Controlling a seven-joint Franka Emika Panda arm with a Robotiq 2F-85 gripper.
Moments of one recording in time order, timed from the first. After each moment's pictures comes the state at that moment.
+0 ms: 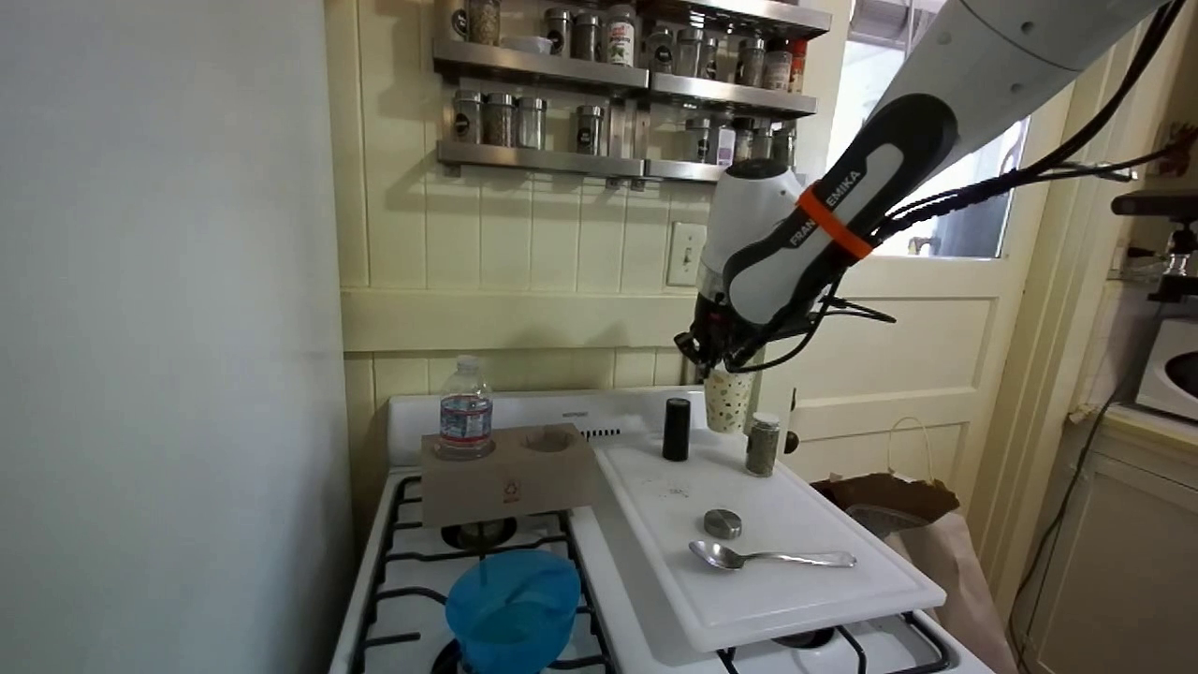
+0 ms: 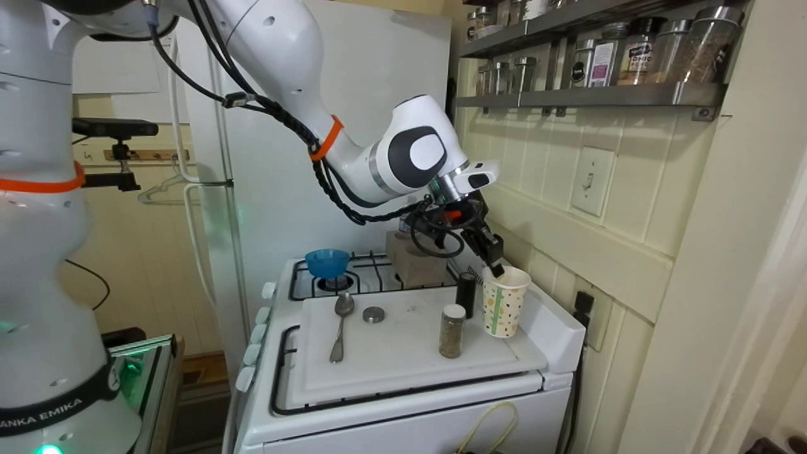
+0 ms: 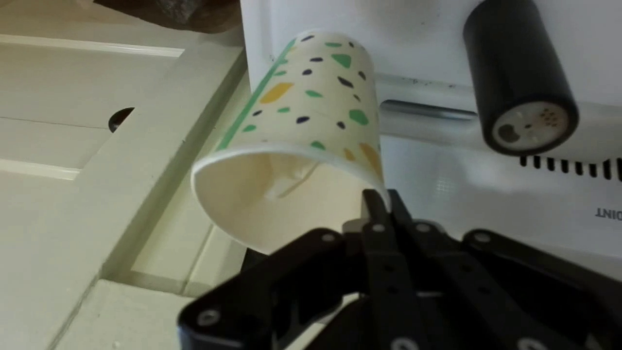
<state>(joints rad) -0.06 0.21 -0.08 -2.11 -0.59 2.79 0.51</state>
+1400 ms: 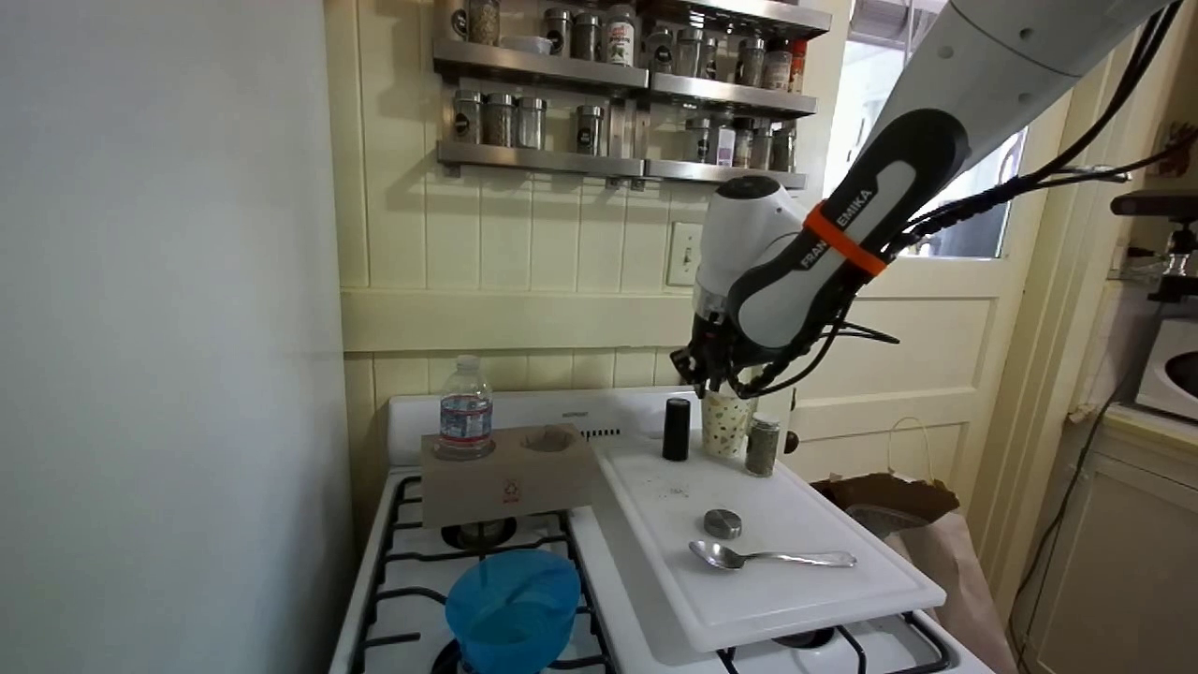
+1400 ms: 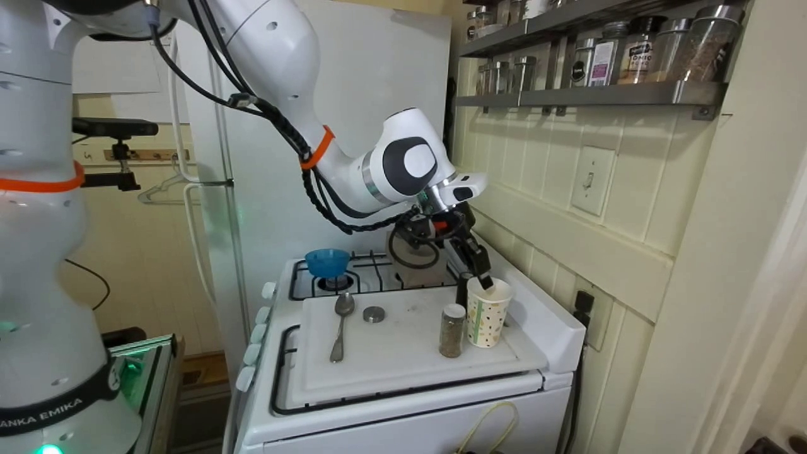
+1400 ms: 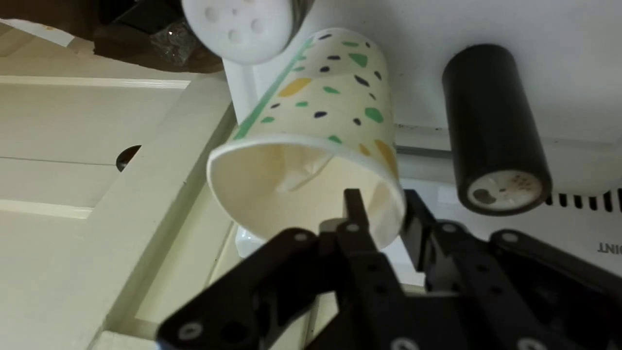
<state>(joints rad) -0.04 0.22 -0.09 -2.16 -0.68 2.79 0.68</state>
